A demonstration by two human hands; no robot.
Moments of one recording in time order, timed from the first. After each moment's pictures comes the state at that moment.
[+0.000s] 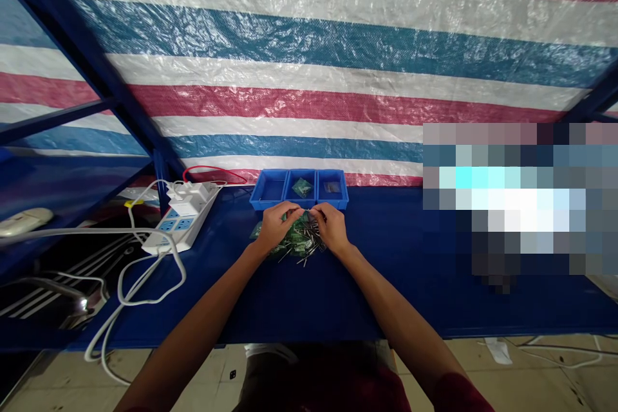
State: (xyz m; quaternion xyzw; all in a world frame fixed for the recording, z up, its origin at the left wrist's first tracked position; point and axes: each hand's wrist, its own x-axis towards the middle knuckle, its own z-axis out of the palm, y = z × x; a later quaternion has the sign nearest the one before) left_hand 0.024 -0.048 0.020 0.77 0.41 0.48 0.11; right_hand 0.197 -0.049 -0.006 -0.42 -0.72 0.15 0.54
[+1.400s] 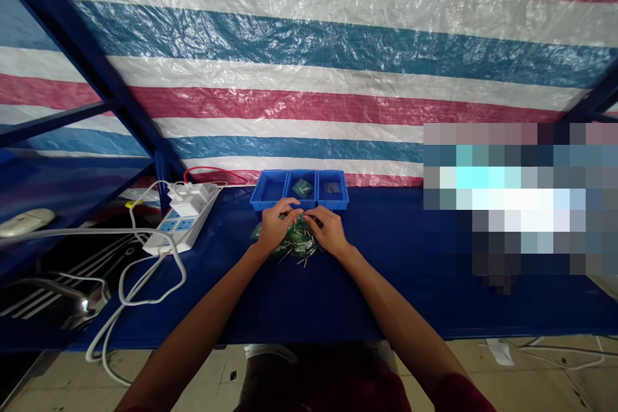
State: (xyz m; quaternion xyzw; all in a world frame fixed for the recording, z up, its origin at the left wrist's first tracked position) left_hand 0.025 -0.048 0.015 0.72 0.44 0.51 0.20; right_hand 0.195 -0.054 -0.005 -0.37 -0.77 0.15 0.50
